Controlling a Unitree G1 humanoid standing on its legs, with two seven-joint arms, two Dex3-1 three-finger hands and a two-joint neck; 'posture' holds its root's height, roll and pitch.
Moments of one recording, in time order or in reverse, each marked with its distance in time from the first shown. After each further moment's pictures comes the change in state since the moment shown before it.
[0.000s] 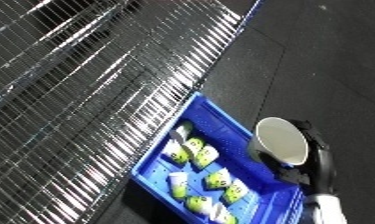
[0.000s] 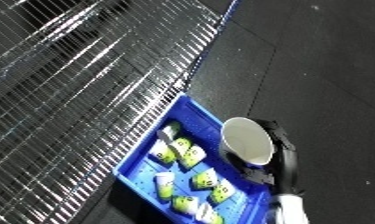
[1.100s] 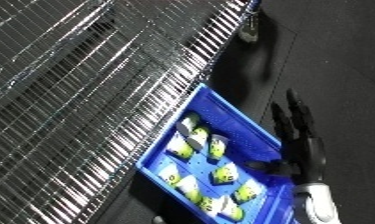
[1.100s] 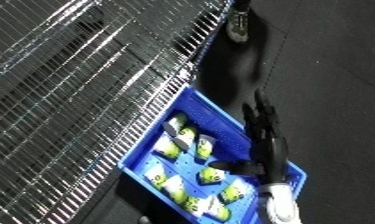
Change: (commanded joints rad) left arm -0.015 -0.014 -0.020 -0.008 -0.005 -0.006 0.033; right arm -0.060 0.012 0.056 -0.118 -0.043 0.046 0.087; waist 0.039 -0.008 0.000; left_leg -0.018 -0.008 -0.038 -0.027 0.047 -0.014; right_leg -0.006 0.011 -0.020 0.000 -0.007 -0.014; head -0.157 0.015
